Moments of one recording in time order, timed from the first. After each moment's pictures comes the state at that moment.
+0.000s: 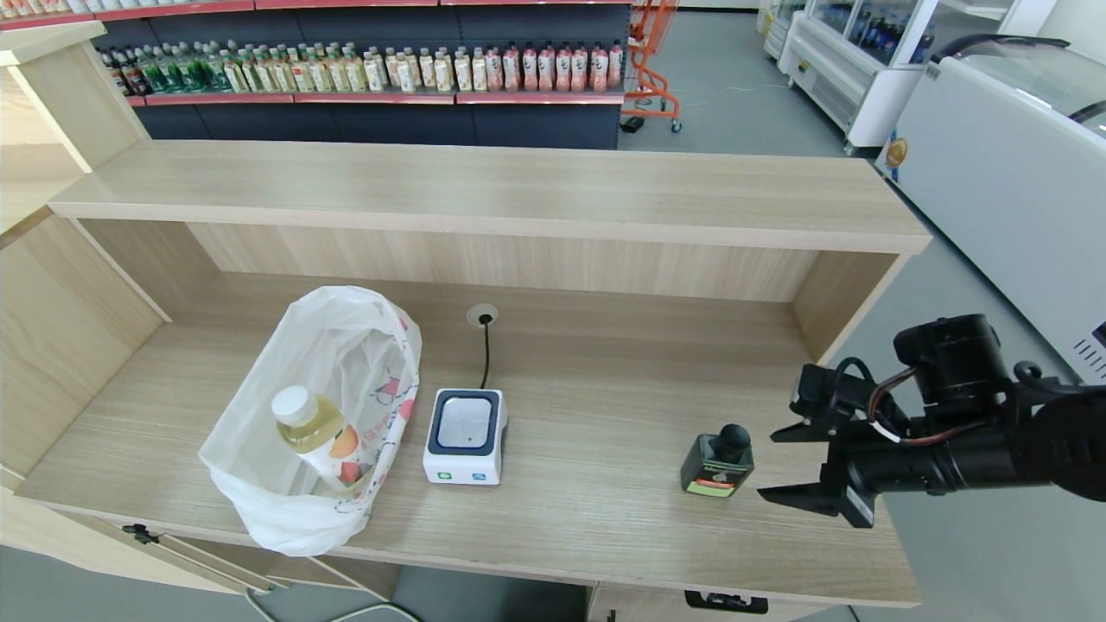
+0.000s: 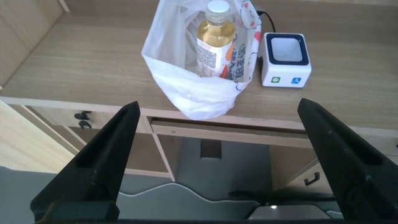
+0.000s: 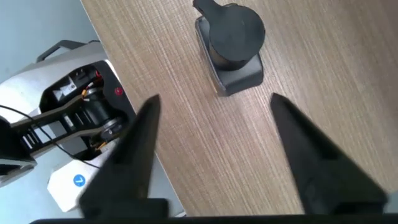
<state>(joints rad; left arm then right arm) 0.00 0.00 0.00 0.00 -0.02 0.00 0.18 1.72 -0.75 -0.17 0.45 -0.82</state>
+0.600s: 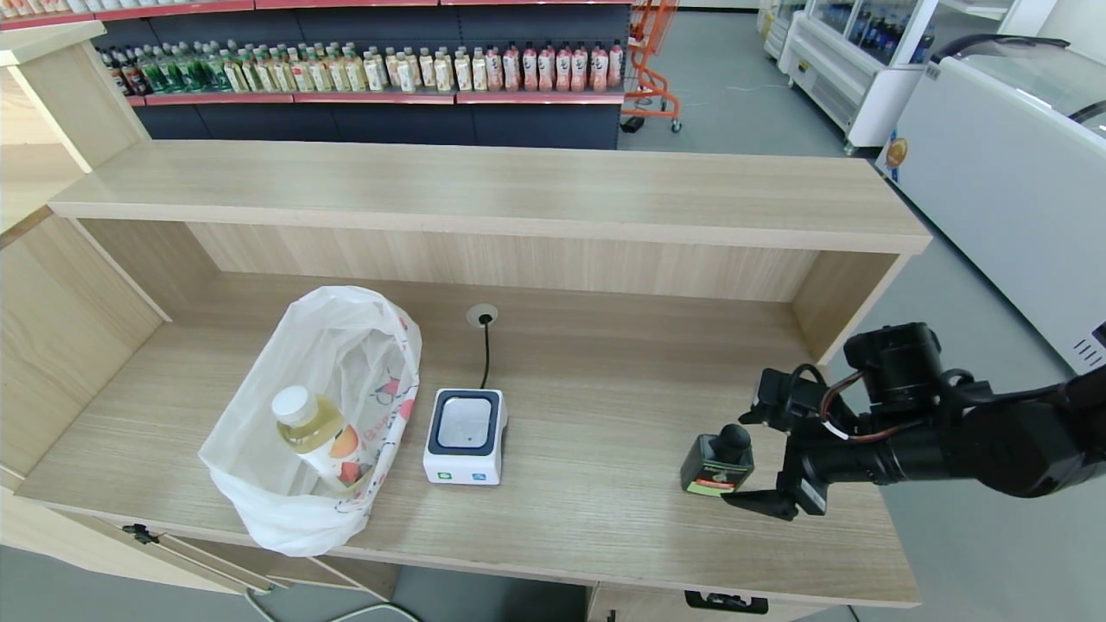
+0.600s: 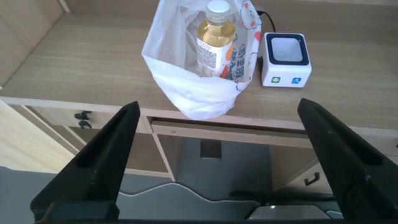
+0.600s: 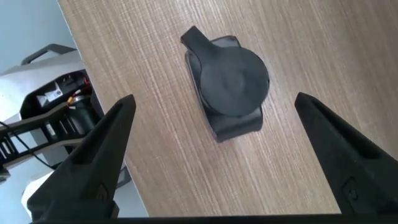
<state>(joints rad) 0.00 0.00 0.00 0.00 -0.02 0.00 0.22 1.87 -0.78 -0.32 0.46 -0.84</state>
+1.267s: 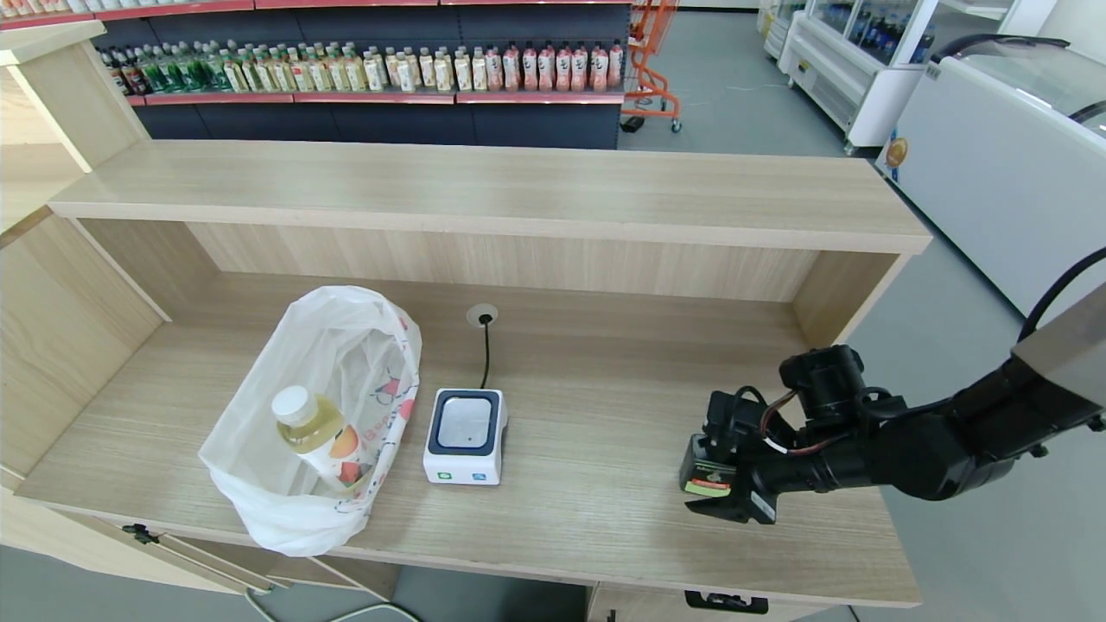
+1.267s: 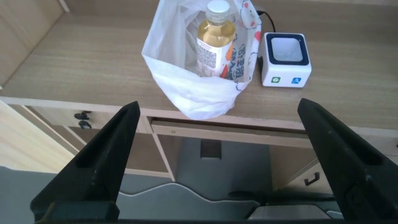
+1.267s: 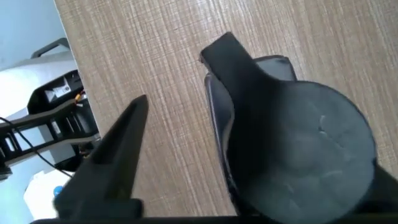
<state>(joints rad) 0.00 0.00 0.00 0.00 -0.02 0.00 0.29 2.04 -0.84 -0.39 0.46 -0.83</state>
